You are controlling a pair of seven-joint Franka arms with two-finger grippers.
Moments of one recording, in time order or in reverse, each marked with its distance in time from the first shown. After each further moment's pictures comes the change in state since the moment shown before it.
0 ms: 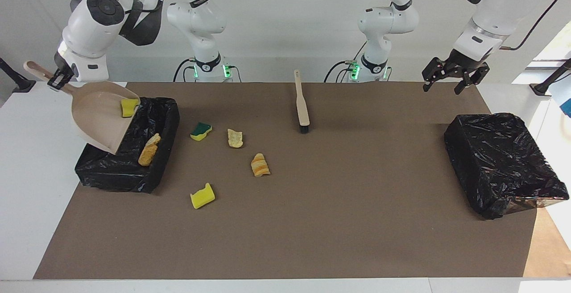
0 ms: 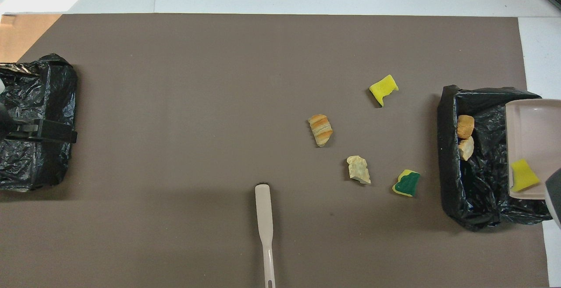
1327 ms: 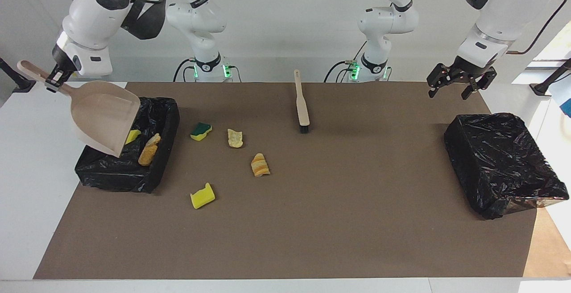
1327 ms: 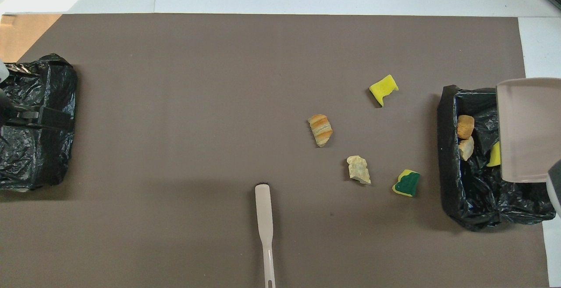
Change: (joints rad) left arm 0.001 0.054 -0.005 0.056 0.038 0.003 0.006; right arm 0.053 0.031 -0.005 0.118 0.108 0.003 -0.016
